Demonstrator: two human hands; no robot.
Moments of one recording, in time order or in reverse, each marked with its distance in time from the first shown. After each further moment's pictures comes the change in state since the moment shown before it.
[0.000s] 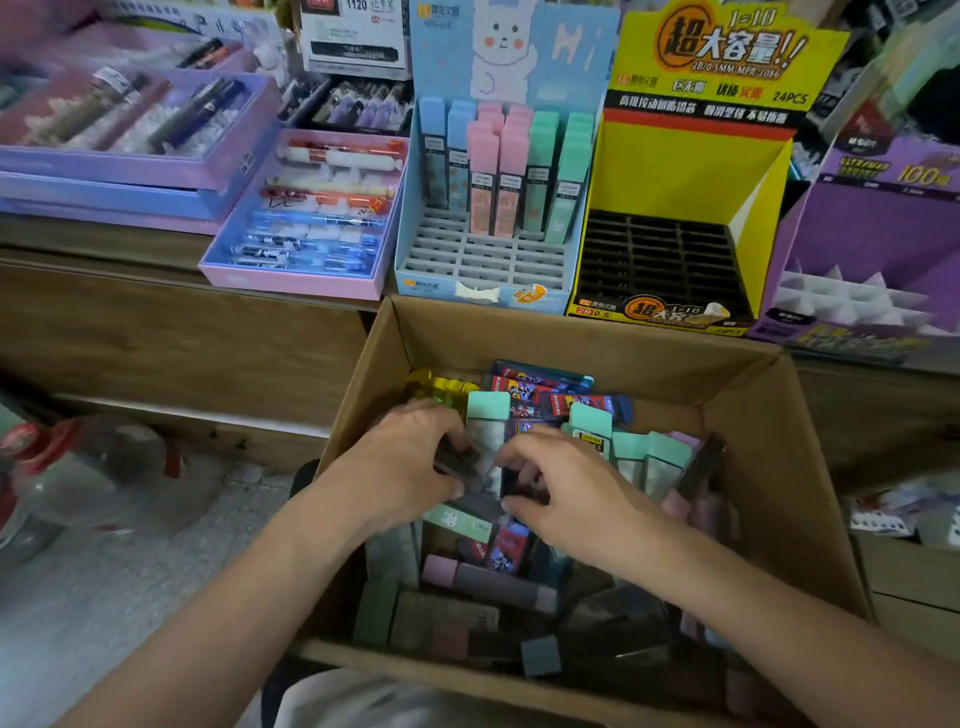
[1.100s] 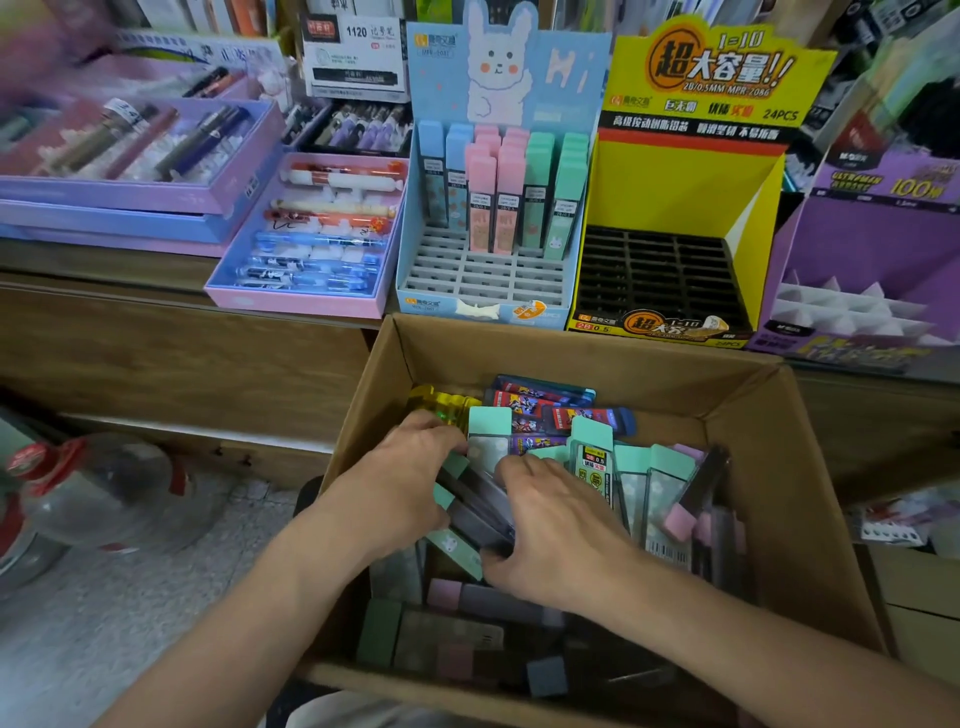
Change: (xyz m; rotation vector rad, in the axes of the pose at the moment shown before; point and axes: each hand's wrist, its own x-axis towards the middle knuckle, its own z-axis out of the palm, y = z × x) left_hand -0.002 0.001 0.000 0.070 -0.037 -0.014; right_hand -0.004 -0.028 0.013 -0.276 0.002 0.064
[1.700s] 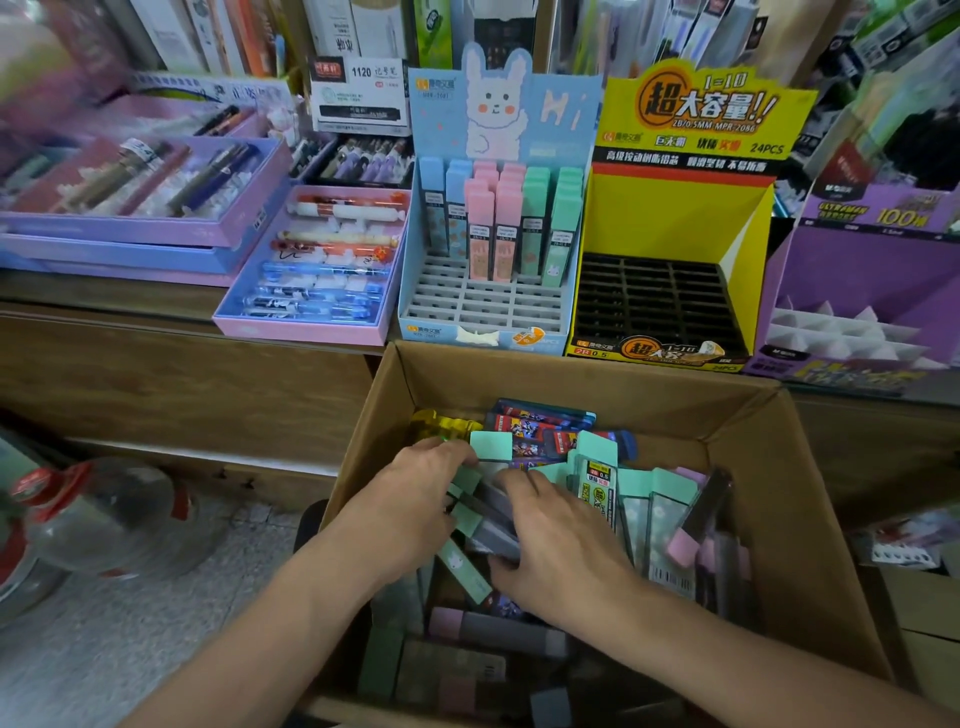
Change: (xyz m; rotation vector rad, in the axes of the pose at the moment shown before) left_hand 0.020 -0.013 0.017 -0.115 0.092 0.059; right_hand 0.005 0.004 0.007 0.023 0.073 -0.005
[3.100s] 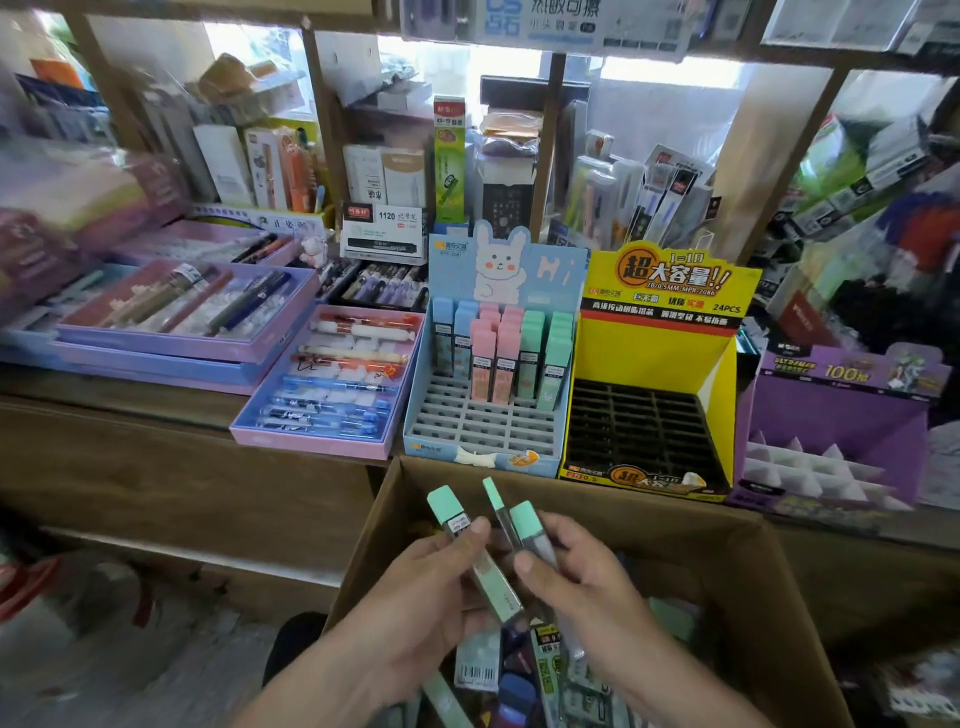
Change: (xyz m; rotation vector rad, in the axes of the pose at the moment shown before) left_hand -0.001 0.045 -0.022 -1.562 -0.185 -0.140; right_hand 0.022 0.024 -0.048 1.407 0.010 0.093
